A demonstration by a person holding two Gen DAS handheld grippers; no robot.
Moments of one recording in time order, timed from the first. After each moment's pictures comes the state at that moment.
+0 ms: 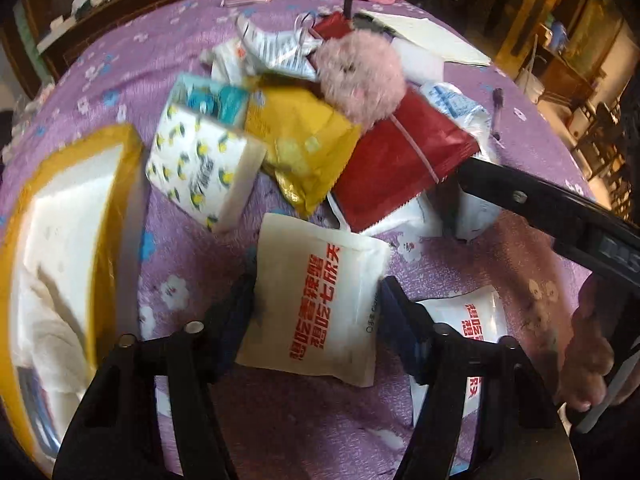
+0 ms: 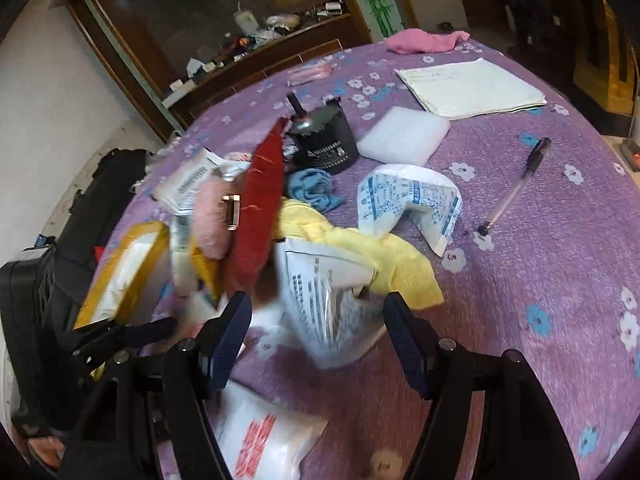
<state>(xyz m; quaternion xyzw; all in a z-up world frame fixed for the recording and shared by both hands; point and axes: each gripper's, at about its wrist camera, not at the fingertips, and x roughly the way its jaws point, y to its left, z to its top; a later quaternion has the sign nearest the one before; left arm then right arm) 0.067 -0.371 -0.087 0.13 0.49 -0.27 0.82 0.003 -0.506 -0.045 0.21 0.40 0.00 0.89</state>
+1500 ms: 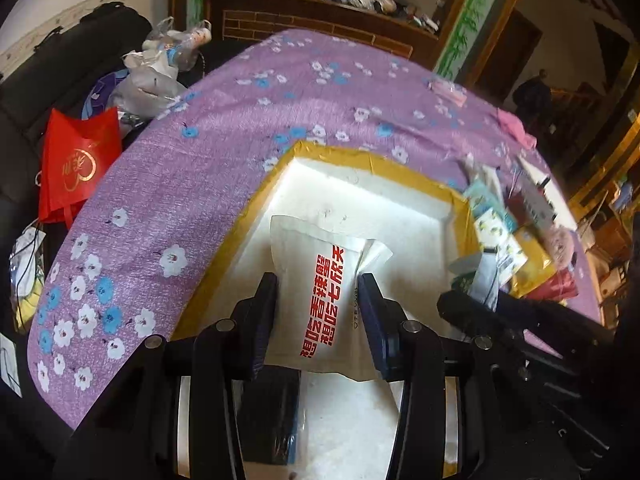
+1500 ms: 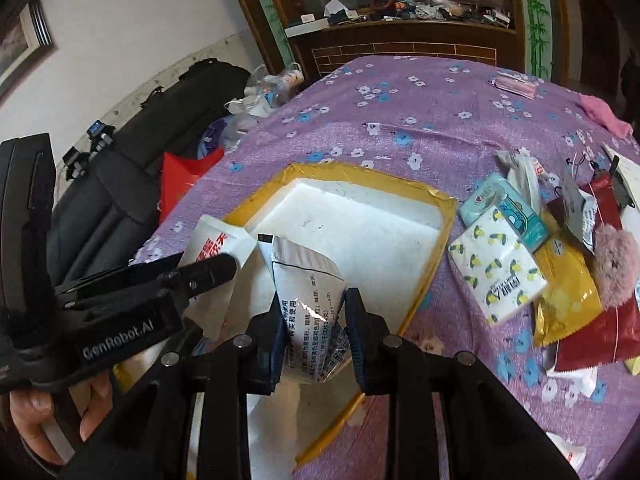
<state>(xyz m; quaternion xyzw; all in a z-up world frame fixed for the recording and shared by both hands) 0.107 -0.138 -0.042 -0.05 0.45 -0.11 0.89 0.060 -0.257 -0.013 0.06 0.42 0.16 0.89</state>
